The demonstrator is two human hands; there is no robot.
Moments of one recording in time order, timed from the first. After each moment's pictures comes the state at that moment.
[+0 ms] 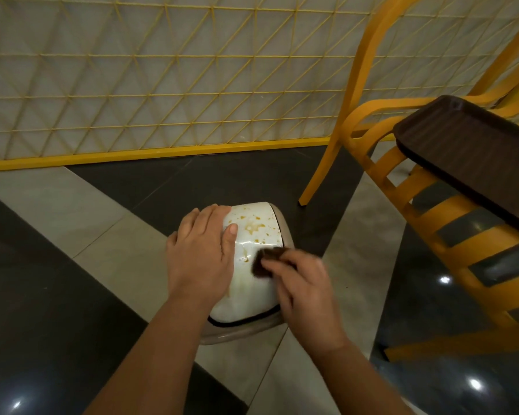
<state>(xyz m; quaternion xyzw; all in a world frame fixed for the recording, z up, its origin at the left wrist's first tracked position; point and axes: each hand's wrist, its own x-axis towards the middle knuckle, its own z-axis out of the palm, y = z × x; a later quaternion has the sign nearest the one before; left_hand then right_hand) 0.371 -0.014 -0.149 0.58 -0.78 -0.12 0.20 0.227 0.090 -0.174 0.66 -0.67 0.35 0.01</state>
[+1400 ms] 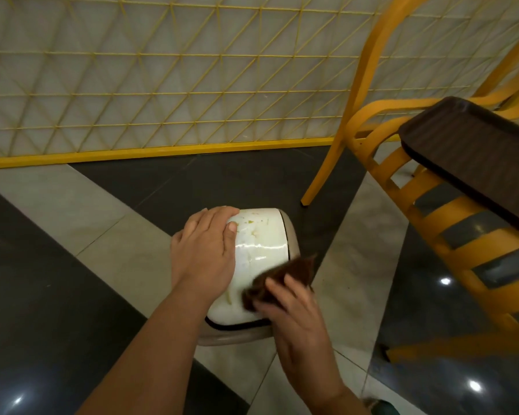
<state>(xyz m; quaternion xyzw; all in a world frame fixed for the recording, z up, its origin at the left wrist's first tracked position) 0.373 -0.017 -0.148 0.56 -0.78 -0.16 0.23 0.243 0.129 -0.202 0.69 -0.63 0.35 -0.05</state>
